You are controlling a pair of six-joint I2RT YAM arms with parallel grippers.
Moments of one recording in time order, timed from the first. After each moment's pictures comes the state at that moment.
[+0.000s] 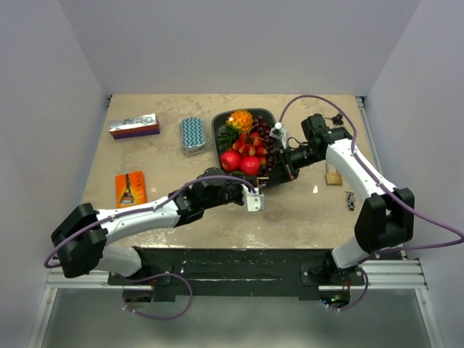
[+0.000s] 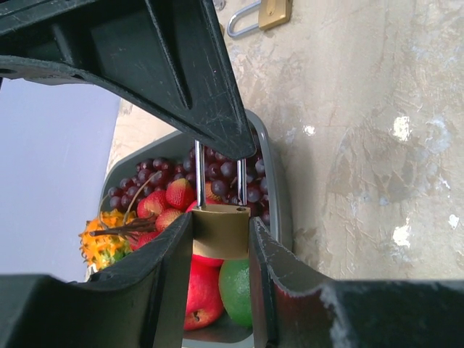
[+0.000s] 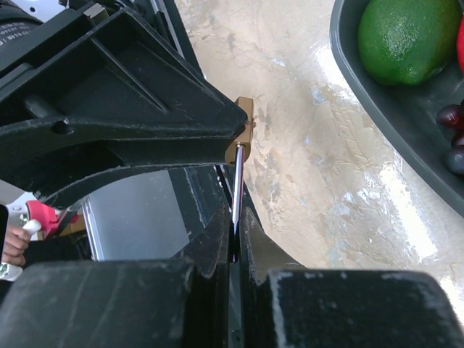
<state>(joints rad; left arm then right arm) -0.97 1.36 0.79 0.27 0.12 0.80 0.27 1.55 1.29 -1.03 -1.01 -0.31</state>
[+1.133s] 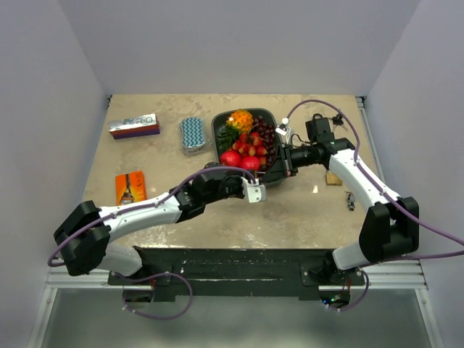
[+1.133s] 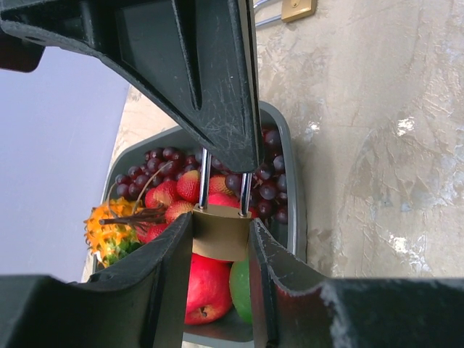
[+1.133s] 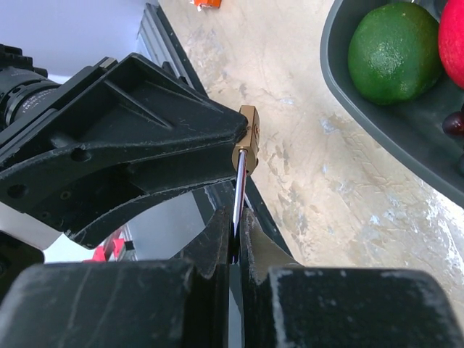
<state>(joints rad) -0.95 1.38 0.82 0.28 0.12 0.76 0.24 1.47 1.15 -0.70 -1.05 0.10</state>
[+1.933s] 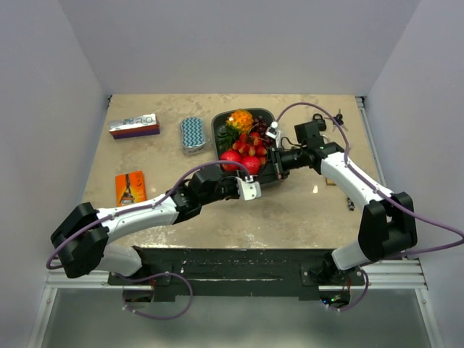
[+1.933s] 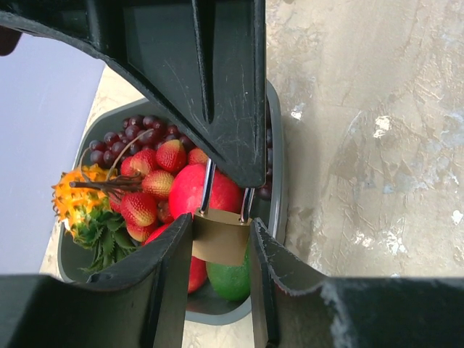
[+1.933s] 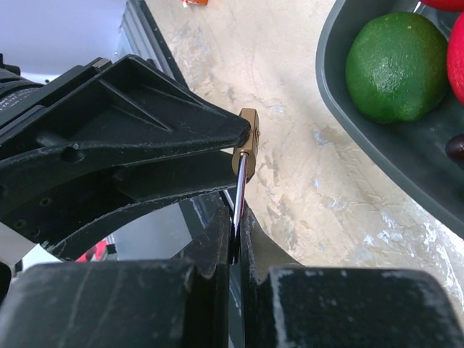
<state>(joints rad) -0.93 1.36 0.77 0.28 0.12 0.66 0.33 1.49 1.10 -0.54 -0.99 0.16</state>
